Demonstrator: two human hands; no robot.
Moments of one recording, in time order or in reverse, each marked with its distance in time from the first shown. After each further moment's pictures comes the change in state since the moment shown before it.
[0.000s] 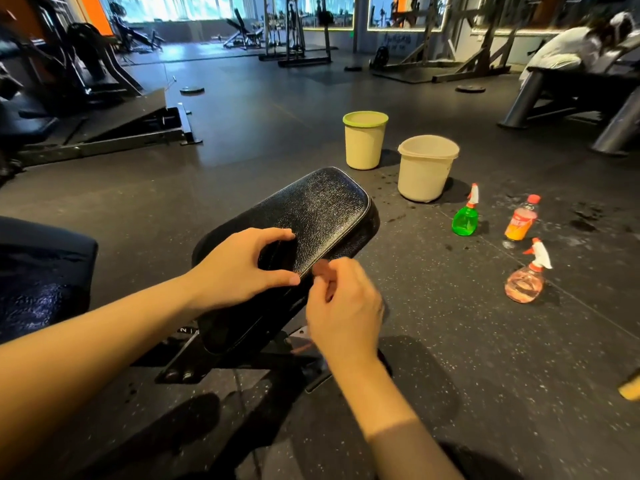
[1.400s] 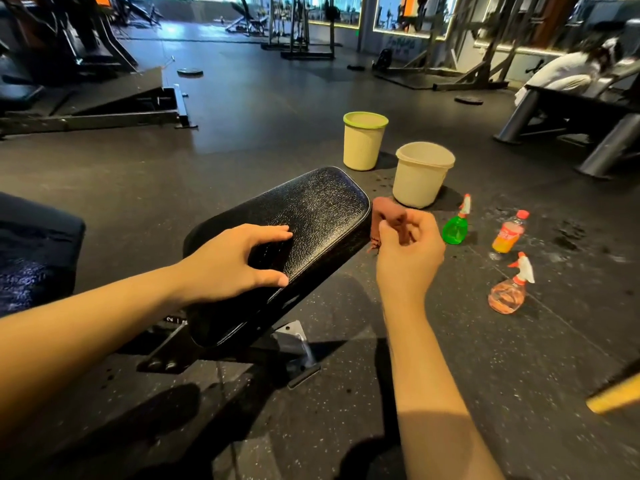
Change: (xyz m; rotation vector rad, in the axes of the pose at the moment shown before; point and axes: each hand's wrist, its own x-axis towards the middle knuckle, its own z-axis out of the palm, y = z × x) left_hand 0.002 -0.020 0.004 -0.110 -0.026 0.035; right_hand 0.085 0.028 -0.029 0.360 0.240 0.277
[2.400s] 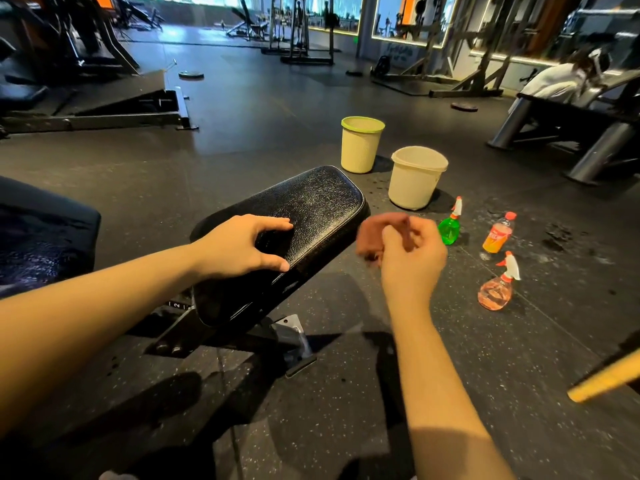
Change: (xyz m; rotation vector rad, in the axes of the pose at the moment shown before) left_hand 0.003 0.009 -0.004 0.064 -0.035 -0.041; right_hand -0.019 -0.022 -0.037 0.023 -0.037 0.062
